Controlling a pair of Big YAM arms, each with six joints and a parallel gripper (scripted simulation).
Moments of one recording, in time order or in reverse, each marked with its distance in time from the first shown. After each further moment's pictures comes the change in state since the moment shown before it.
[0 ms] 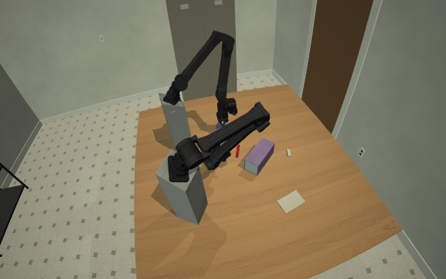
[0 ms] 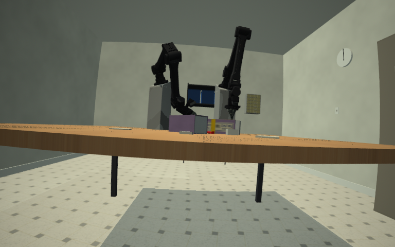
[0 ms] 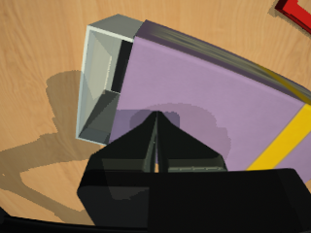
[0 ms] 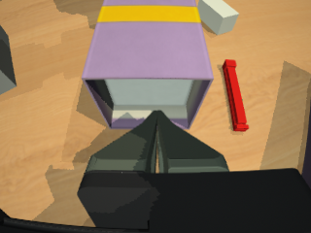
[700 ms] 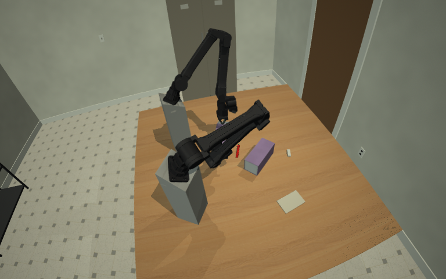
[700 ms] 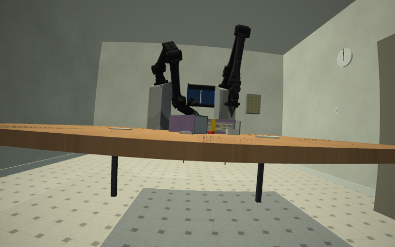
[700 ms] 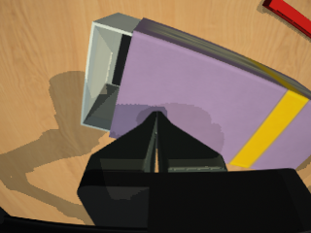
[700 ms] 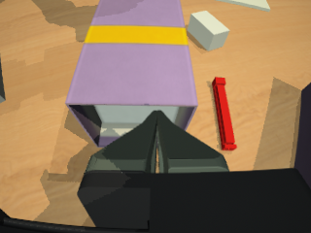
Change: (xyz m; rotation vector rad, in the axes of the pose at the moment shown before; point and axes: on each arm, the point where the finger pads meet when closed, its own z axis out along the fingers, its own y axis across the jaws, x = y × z) left arm 0.000 -0.003 -0.020 0.006 0.003 0.007; right arm -0.016 -0.012 0.012 0.018 -0.040 -0.026
